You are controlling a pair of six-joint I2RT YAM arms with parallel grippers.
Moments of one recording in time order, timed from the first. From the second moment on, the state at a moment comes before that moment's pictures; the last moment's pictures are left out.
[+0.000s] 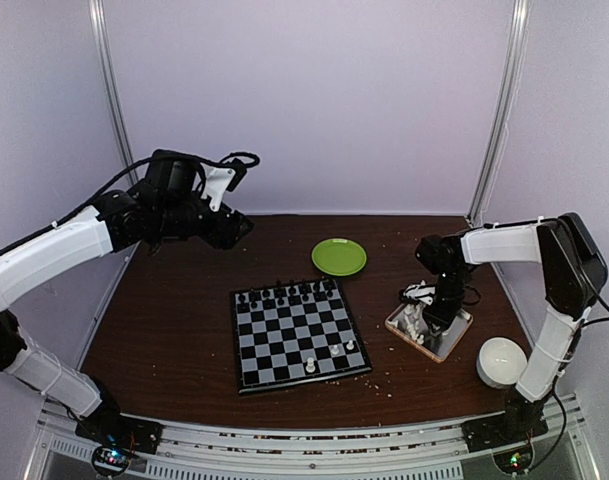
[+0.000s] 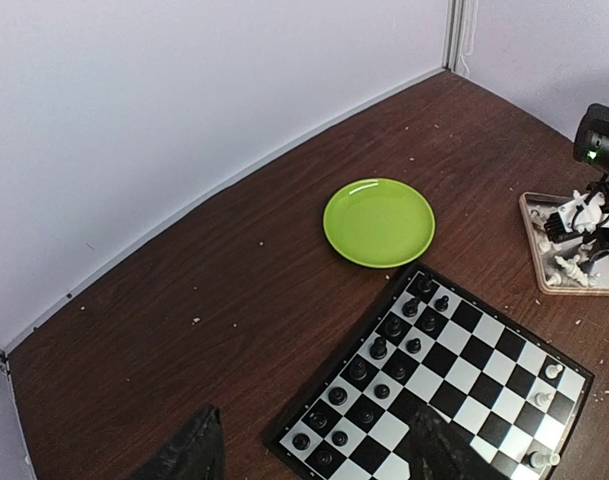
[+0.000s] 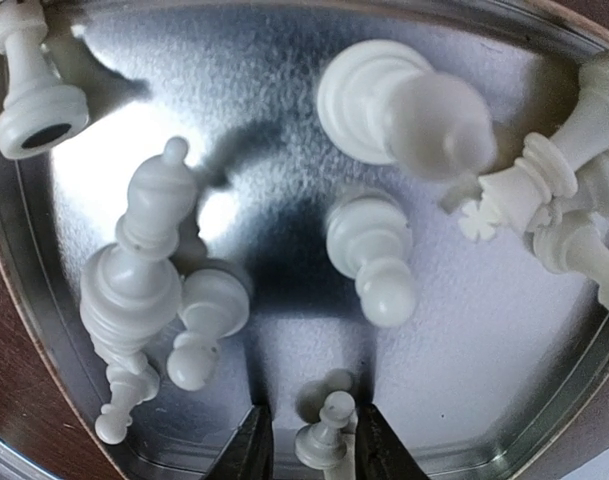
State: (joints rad) left arm -0.69 1.39 1.30 -0.44 -0.07 0.06; right arm 0.37 1.79 1.11 -0.91 0.04 -0.47
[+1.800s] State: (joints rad) left arm -0.91 1.81 1.46 -0.19 0.46 -0.37; right arm 0.46 1.27 1.13 -0.93 -0.53 -0.55
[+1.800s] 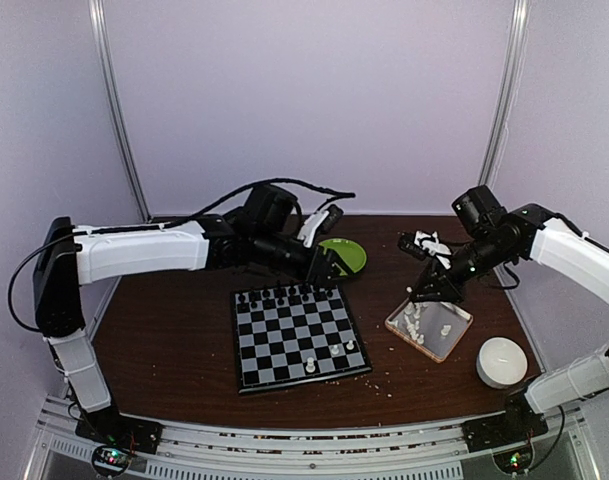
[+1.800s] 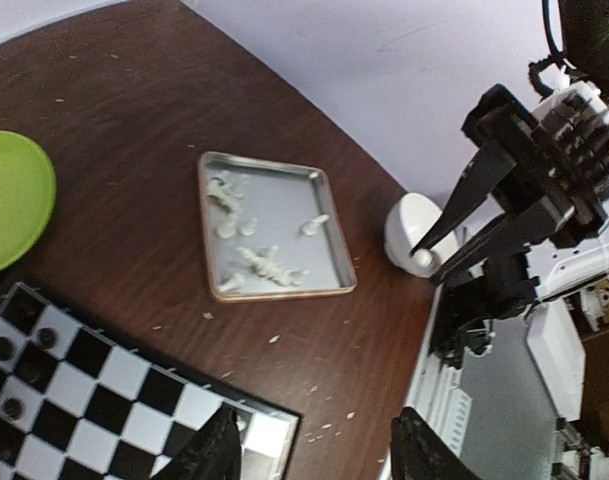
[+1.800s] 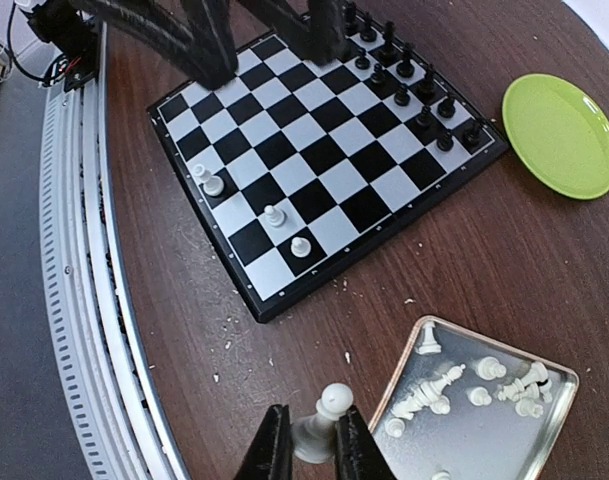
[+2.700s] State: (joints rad) left arm -1.00 2.02 1.60 0.09 0.70 -0.68; right arm 0.56 1.24 1.14 -0.90 -0.53 -0.55
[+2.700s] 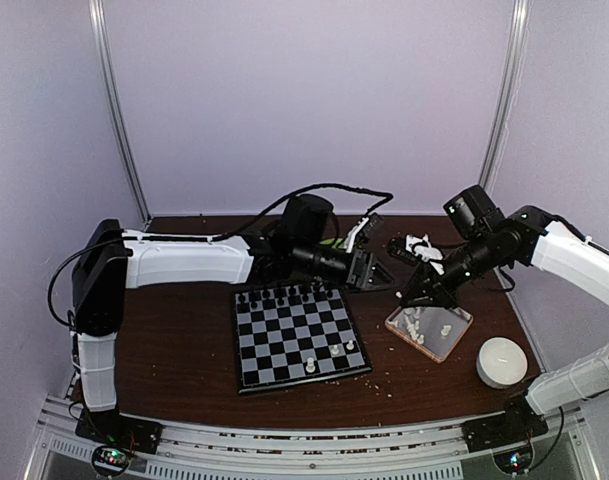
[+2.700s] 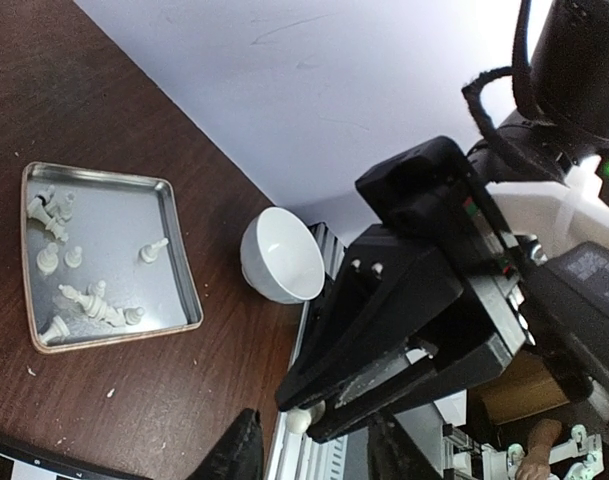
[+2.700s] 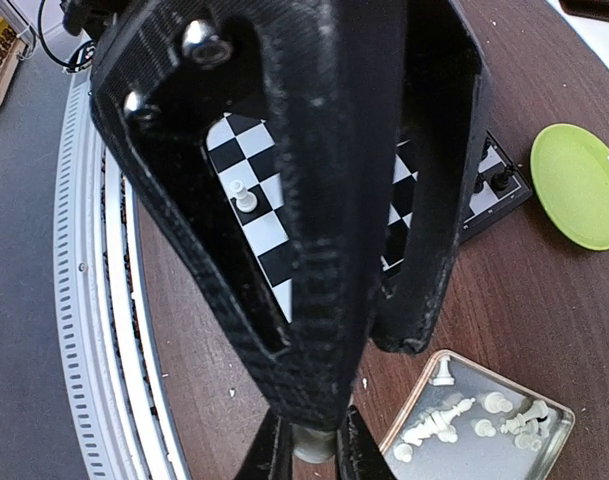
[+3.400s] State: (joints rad) left arm -1.01 2.07 1.60 0.16 0.76 -0.73; right arm 0.56 1.24 1.15 -0.89 -0.50 -0.53
